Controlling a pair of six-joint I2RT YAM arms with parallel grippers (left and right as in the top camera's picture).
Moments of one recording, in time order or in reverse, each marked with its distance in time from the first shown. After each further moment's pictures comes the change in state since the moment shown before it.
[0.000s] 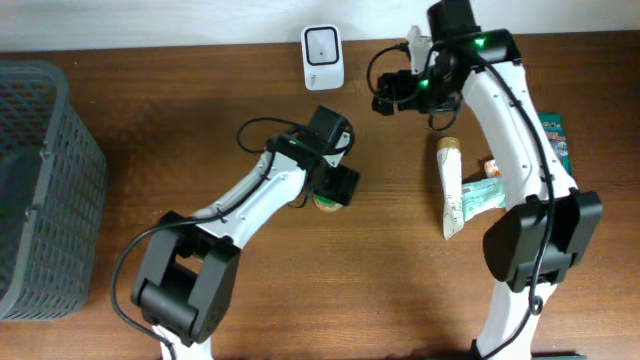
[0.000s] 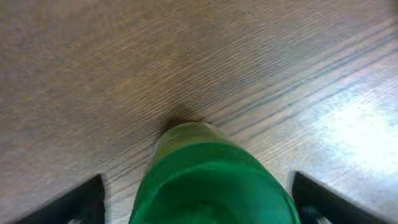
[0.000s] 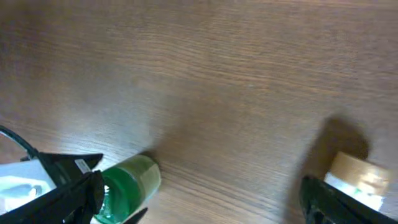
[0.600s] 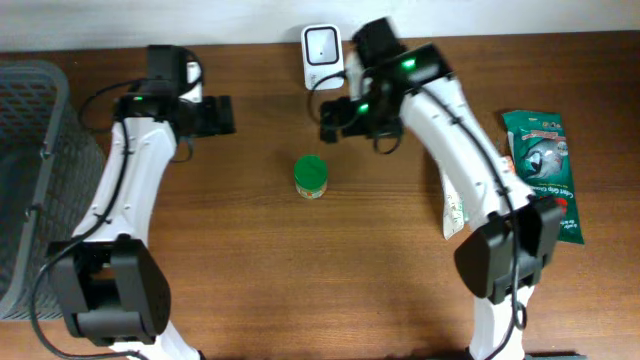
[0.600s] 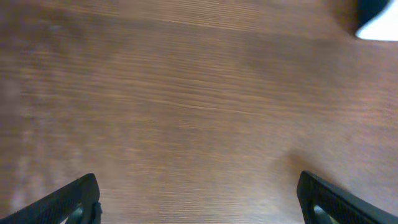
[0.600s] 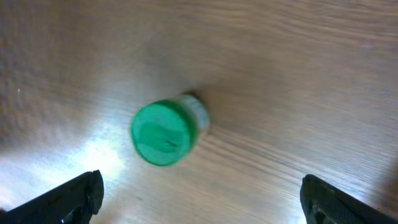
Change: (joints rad) left arm 0.553 -0.103 0.159 -0.095 -0.064 -0.018; right arm 0.274 0.006 -0.001 -0.037 0.063 0.173
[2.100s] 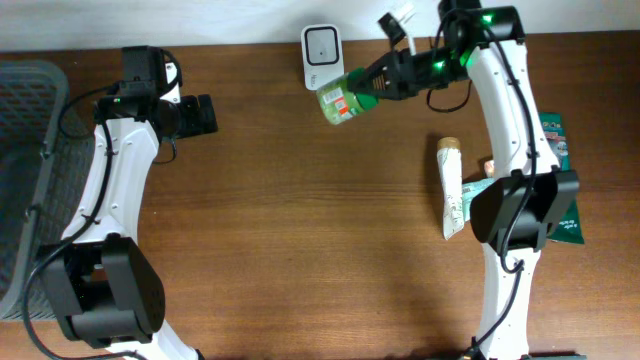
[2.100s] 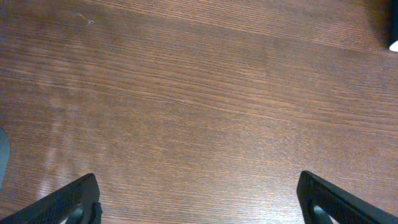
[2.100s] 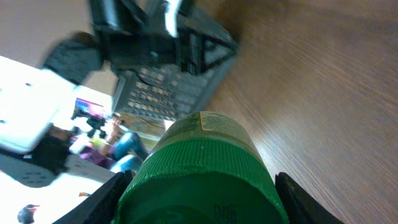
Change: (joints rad) left arm 0.057 0.000 0.000 -0.004 -0.008 0.000; right arm -0.340 0.251 0.390 -0.312 -1.099 -0.624
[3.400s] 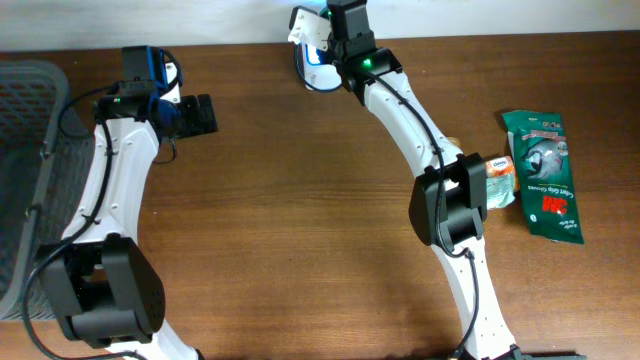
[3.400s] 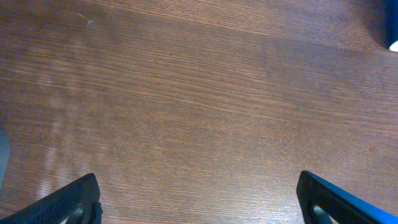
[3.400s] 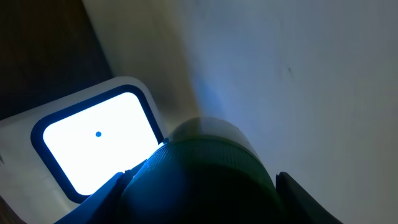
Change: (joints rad) left arm 0.000 0.000 0.000 0.000 0.000 0.000; right arm 0.296 0.220 -0.034 1.192 1.486 -0.692
